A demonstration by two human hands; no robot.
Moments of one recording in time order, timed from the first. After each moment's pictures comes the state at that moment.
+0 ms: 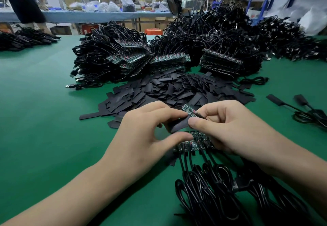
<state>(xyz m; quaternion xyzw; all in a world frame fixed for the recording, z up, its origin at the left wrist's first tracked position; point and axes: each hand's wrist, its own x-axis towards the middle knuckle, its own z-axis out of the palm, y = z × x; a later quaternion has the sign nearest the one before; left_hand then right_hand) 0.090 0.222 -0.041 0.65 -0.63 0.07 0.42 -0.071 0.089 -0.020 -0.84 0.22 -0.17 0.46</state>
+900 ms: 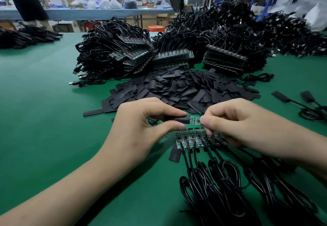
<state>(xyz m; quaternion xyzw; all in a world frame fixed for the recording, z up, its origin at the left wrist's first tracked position) 0.099 0.224 -0.036 0.65 -0.58 -0.03 0.50 -0.079 0.080 -0.005 -0.90 0.19 -0.07 0.40</state>
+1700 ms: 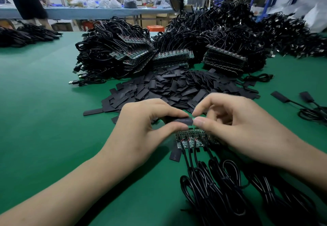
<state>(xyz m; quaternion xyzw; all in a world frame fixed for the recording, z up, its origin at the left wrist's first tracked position) 0.101 0.225 -0.039 0.64 -0.62 0.01 0.45 -0.072 0.088 -0.018 -0.89 0.17 -0.21 0.37</state>
